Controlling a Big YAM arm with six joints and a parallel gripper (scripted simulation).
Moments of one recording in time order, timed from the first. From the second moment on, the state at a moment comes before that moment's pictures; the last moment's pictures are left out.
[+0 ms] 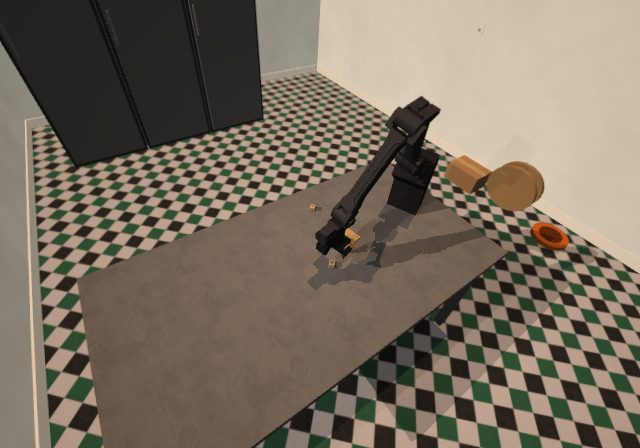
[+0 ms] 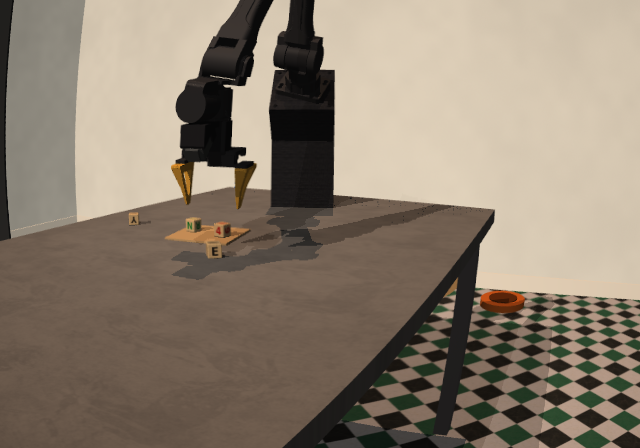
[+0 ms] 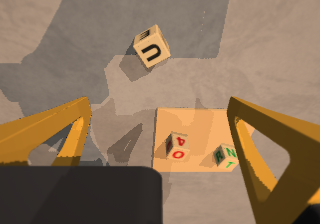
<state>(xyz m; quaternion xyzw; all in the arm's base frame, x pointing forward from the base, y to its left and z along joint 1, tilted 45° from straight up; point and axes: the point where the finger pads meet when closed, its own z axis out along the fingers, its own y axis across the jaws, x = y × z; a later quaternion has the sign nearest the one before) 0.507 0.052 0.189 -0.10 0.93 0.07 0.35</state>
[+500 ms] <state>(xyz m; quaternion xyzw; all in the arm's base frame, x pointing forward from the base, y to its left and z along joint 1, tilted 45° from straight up) 0.513 0.060 0.196 -0.31 0.87 0.00 0.38</state>
